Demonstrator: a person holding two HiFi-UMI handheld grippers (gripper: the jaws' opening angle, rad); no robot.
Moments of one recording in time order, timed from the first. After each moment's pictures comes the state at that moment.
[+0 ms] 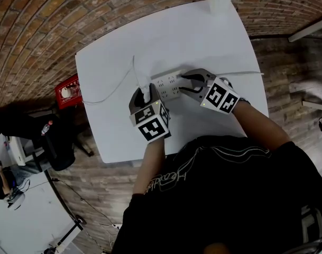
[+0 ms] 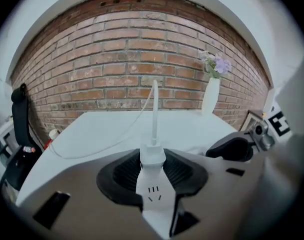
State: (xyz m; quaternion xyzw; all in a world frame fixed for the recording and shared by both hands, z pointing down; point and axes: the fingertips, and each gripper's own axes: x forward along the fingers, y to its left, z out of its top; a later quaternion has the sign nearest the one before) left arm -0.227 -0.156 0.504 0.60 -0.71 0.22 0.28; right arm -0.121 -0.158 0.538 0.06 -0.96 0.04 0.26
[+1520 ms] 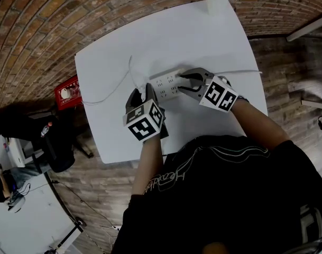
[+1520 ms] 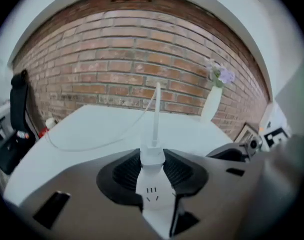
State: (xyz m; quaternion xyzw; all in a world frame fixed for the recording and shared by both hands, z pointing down) left arm -0.231 -0.154 0.501 0.61 -0.70 0.19 0.32; right arm -0.122 -0.158 0.540 0.06 -0.96 0.03 0.26
